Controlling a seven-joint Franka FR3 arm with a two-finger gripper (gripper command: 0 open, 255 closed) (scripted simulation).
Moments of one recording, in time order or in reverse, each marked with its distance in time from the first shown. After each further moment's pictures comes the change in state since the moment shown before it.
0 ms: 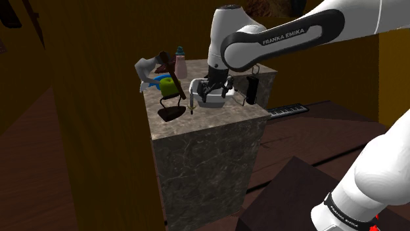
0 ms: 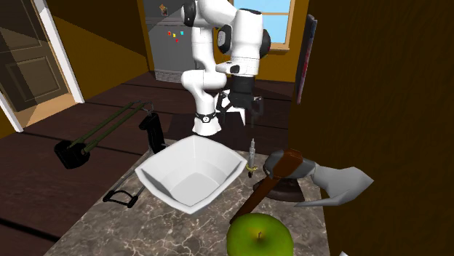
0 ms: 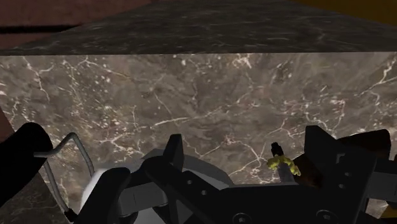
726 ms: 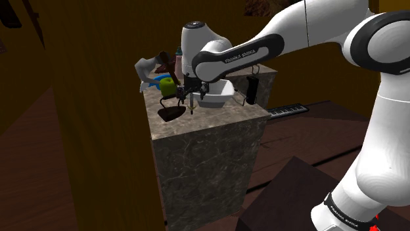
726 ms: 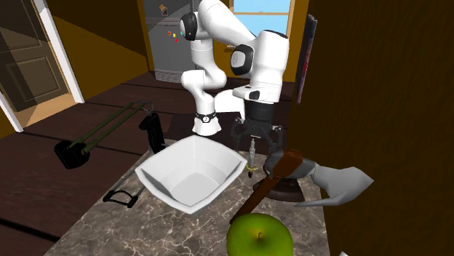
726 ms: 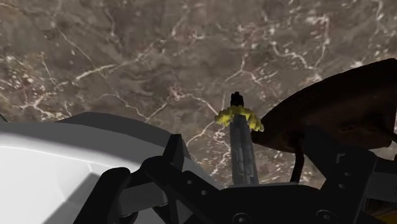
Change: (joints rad) arm 0.048 0.371 0.019 0.326 -0.244 0.029 0.239
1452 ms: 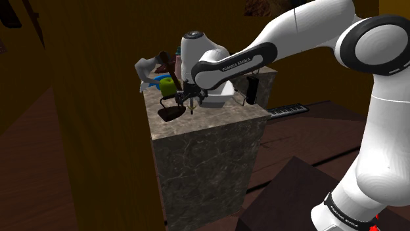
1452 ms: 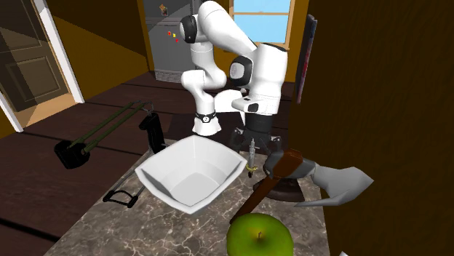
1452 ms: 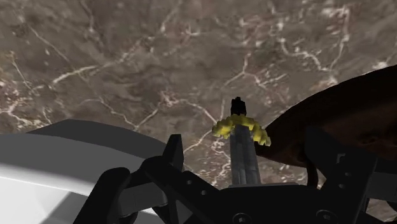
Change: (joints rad) arm 0.001 0.050 -0.012 -0.007 -0.030 0.056 0.020
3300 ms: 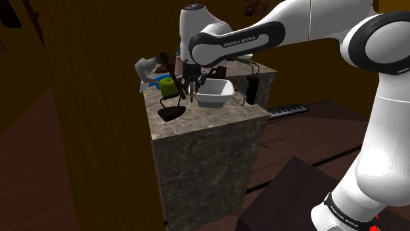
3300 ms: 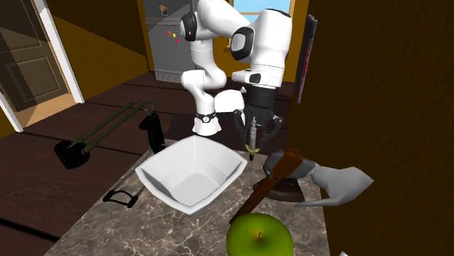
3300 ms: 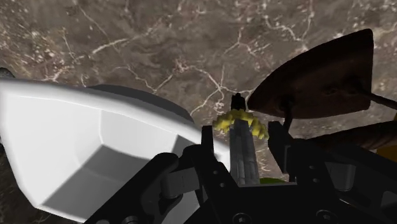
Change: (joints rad) arm -0.002 -0.040 0.016 0.139 0.048 -0.171 -0.065
